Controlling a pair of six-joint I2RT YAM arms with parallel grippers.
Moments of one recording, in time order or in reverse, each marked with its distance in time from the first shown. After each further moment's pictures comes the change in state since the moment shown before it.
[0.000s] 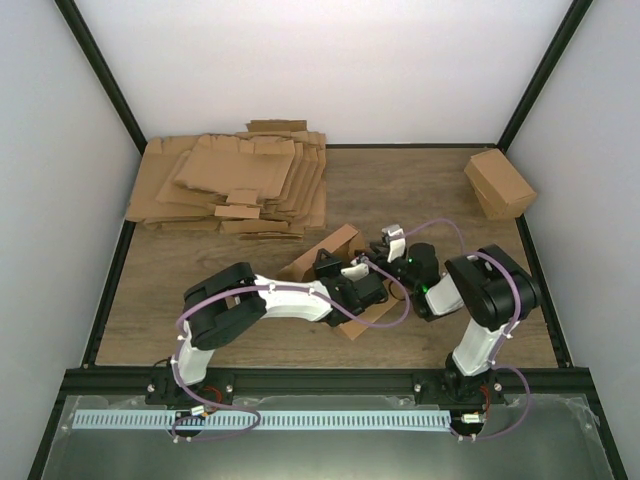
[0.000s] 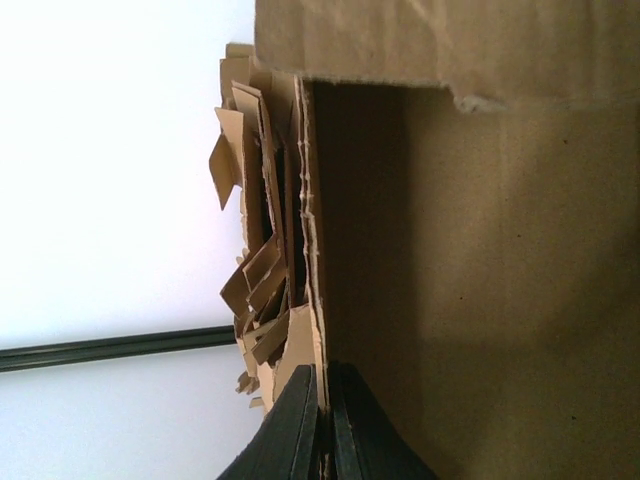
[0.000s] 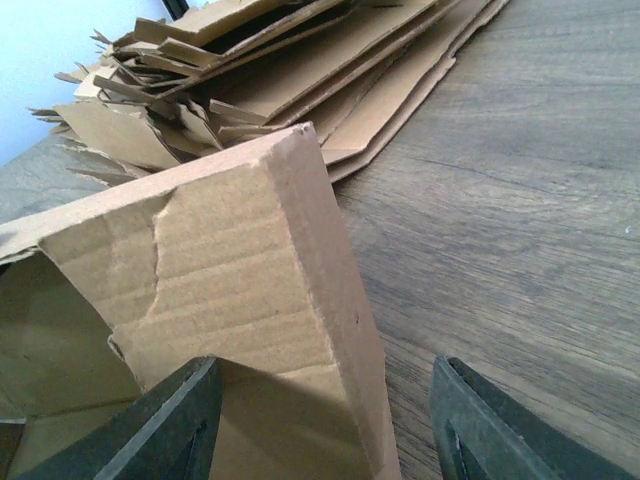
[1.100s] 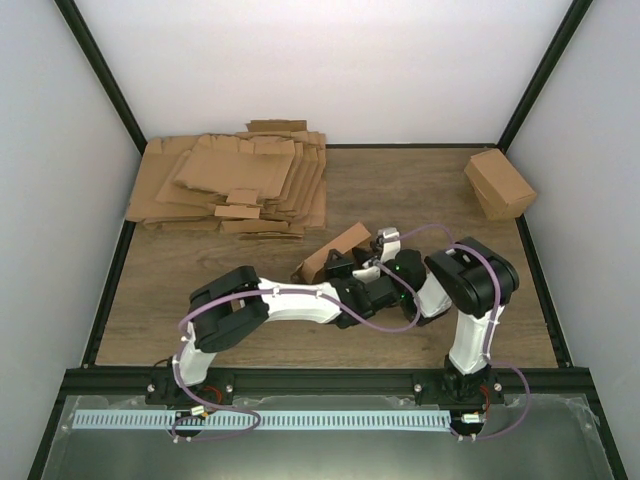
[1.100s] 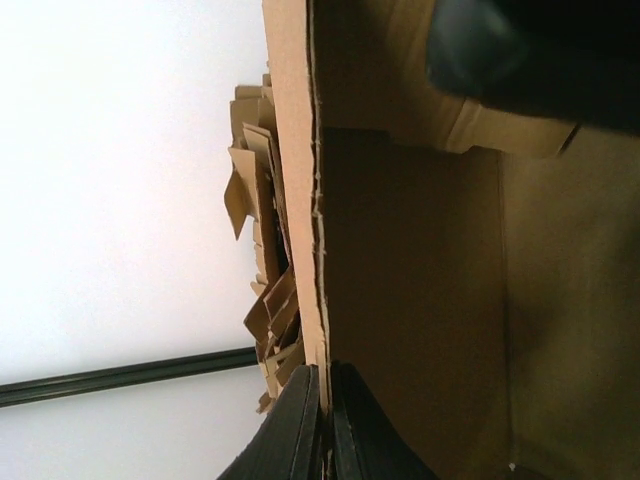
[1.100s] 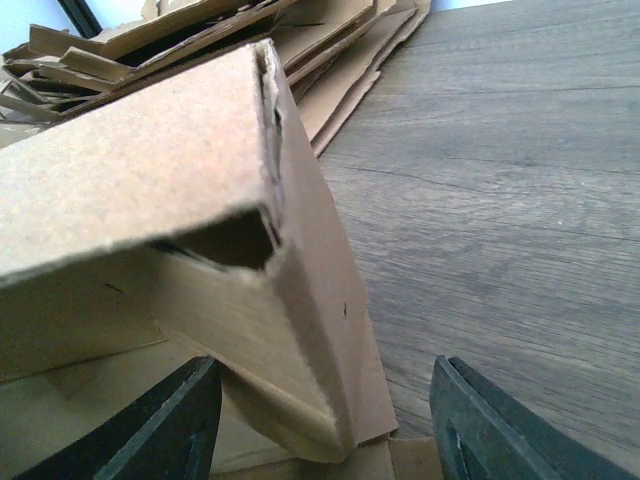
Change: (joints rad) left arm -0.039 0.013 0.084 -0.078 0.016 0.040; right arm 0.110 0.137 0.026 0.129 0.290 0.037
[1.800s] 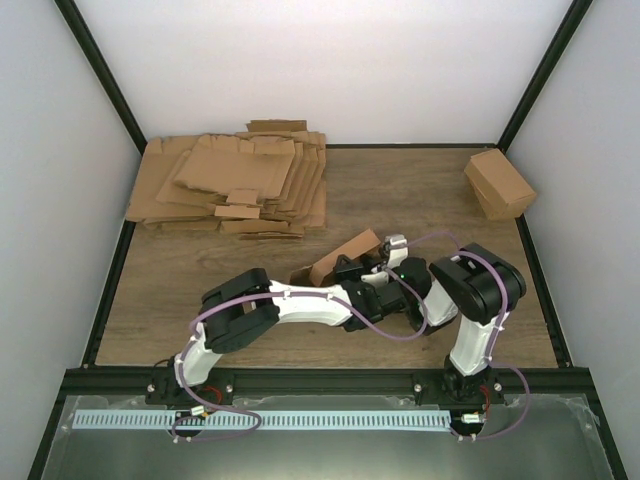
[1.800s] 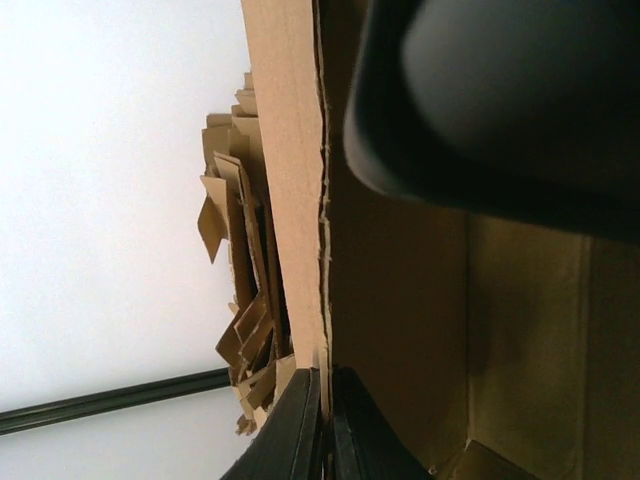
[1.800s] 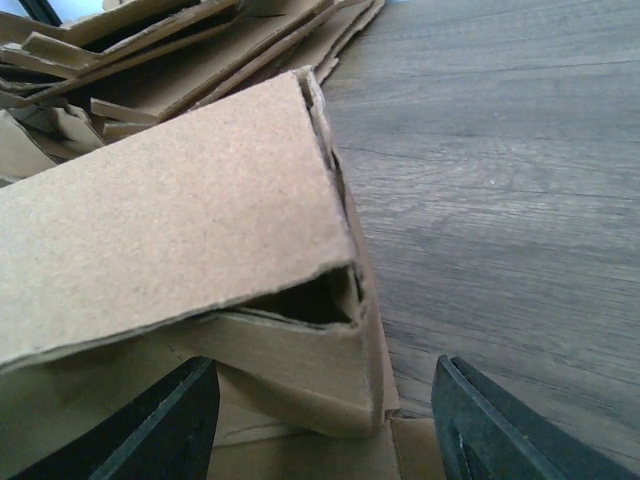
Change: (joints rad) left arm -0.032 0.078 0.116 -0.119 0.040 -0.072; right arm 0.009 -0.055 -0.097 0.030 0.071 0.008
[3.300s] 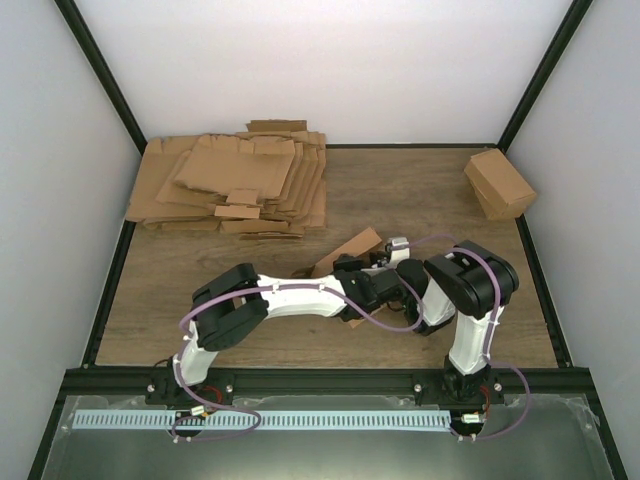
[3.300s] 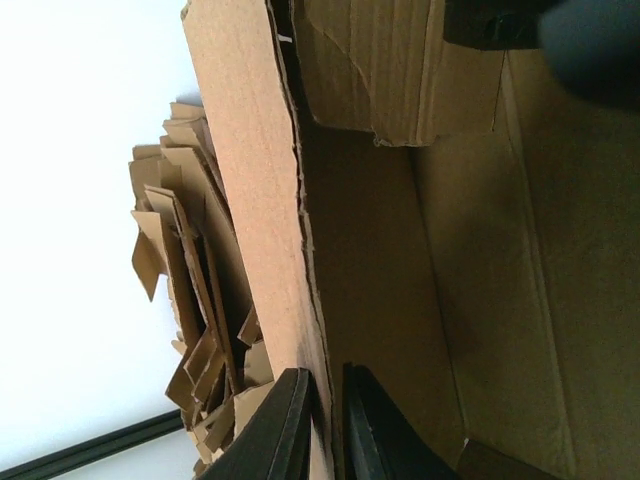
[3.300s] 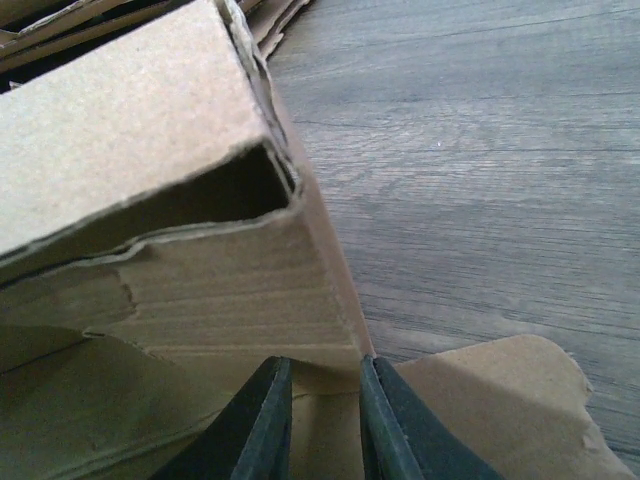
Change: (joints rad) left arm 0.037 -0.046 0.008 -0.003 0.195 0.076; right arm 0.010 0.051 0.003 -0.004 0.101 0.034
